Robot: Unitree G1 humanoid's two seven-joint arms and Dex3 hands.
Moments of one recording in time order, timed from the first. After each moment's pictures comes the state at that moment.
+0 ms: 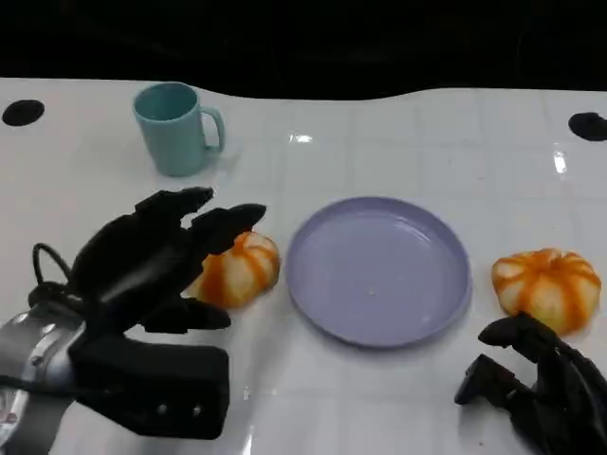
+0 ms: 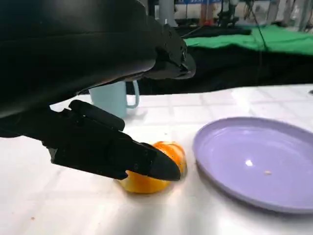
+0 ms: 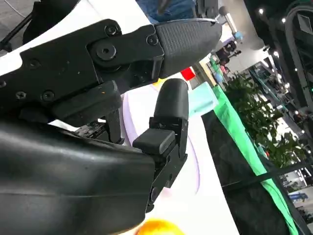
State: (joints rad) left arm -0.24 0.37 -0.17 0.05 0.80 -0.28 -0.20; right arm -0.04 0.02 -0.22 0.52 0.49 -0.11 0.74
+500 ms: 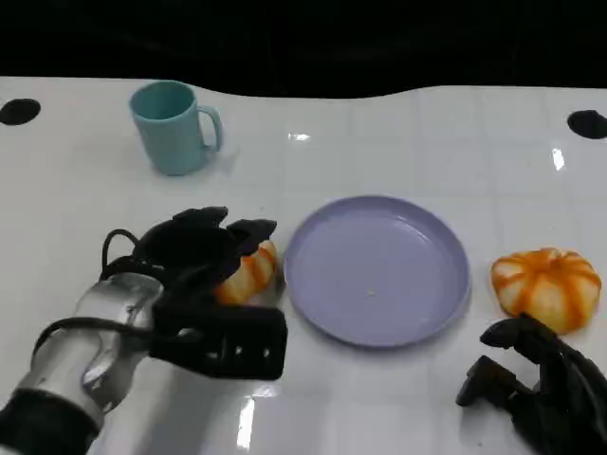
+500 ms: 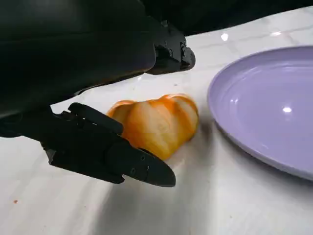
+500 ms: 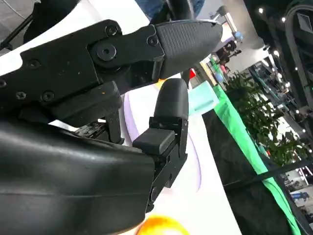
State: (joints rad) left arm -0.56 0.25 -0.44 0.61 0.88 -0.10 -0.11; right arm -0.04 0.01 -0.22 0.51 0.49 -0.11 0.75
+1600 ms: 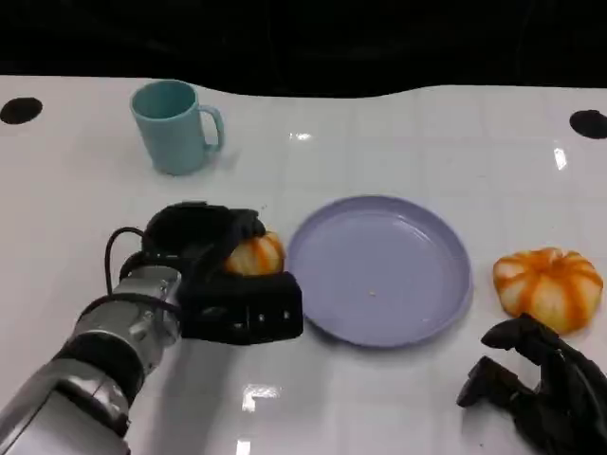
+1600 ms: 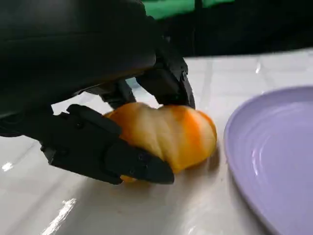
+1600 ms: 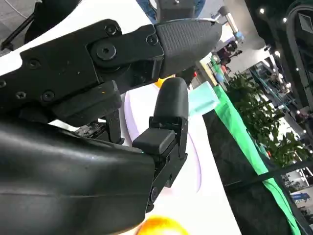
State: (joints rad) left arm -0.82 0.11 -0.54 1.26 0.74 -0.25 0.40; right arm -0.03 0.01 -0.22 0.50 0.49 -0.11 0.75
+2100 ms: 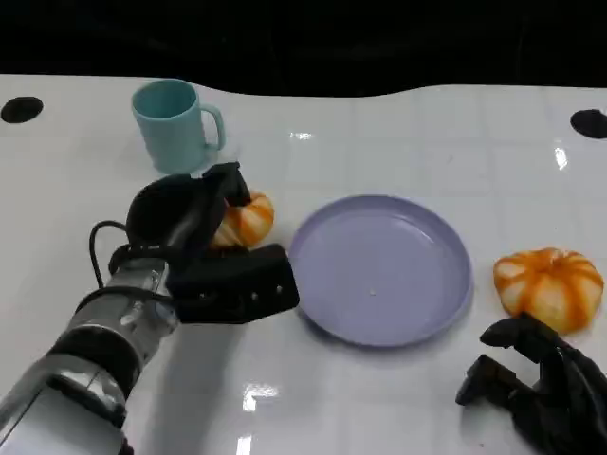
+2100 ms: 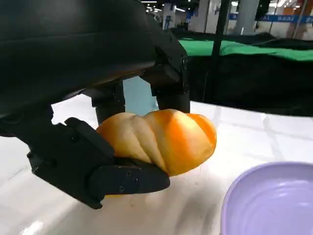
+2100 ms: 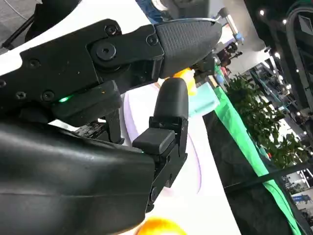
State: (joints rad) left arm -0.85 0.11 -0.45 1.25 0.65 -0.25 0.50; right arm -0.05 0.01 -0.22 0.52 0.49 -0.11 0.75
